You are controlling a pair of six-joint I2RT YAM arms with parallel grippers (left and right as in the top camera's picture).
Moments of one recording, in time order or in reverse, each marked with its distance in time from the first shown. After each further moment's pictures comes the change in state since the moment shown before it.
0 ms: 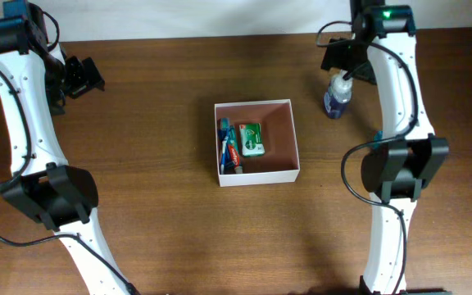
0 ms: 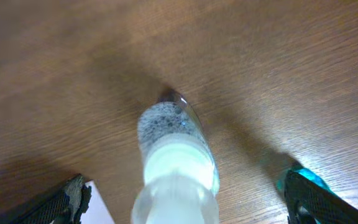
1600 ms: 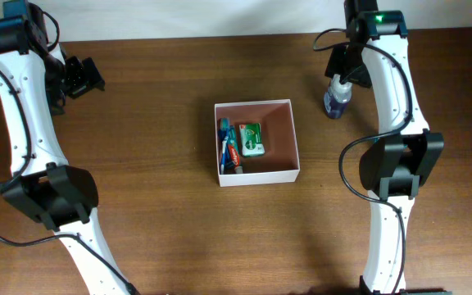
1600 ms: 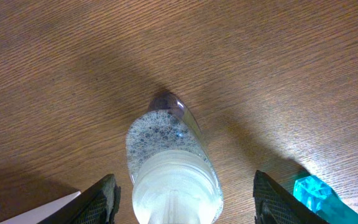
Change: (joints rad) left arm 0.000 0.000 0.000 0.000 0.000 0.000; right arm 0.000 0.030 -0.024 0.025 0.013 -0.001
